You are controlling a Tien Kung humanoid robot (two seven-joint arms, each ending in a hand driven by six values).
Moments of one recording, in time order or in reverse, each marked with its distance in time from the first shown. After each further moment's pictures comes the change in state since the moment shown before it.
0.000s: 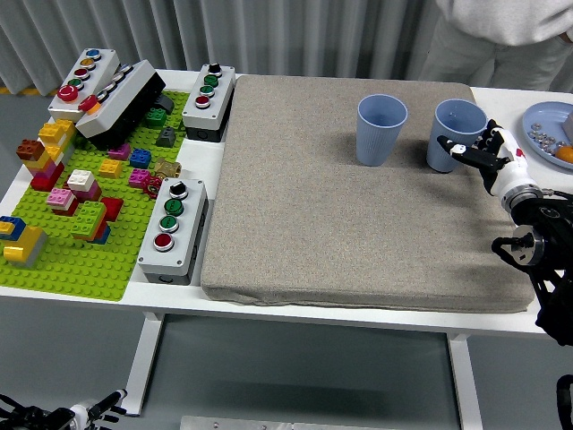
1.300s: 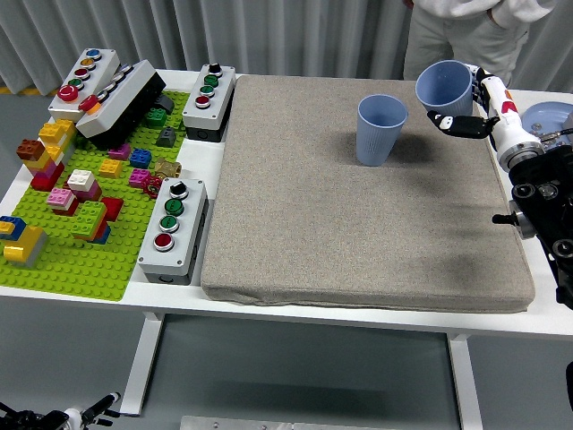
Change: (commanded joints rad) left arm 0.008 0.008 -0.037 0.000 0.018 -0.003 0.007; right arm 0.056 -0.032 -0.088 0.163 -0.491 -0.171 -0.058
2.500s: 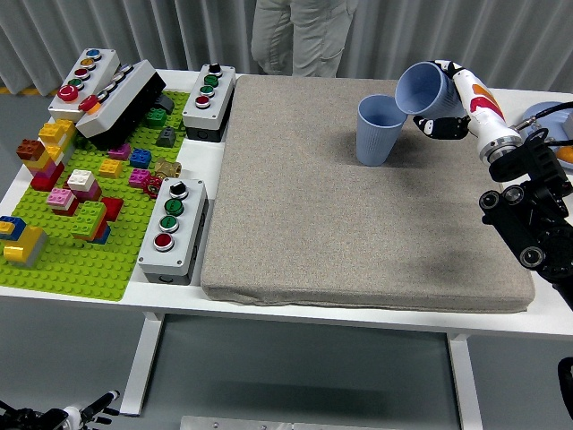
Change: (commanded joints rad) left arm -0.004 0.003 -0.011 0.000 0.011 -0.001 0.002; right arm 0.030 0.022 -0.072 -0.005 -0.309 -0.079 -0.016
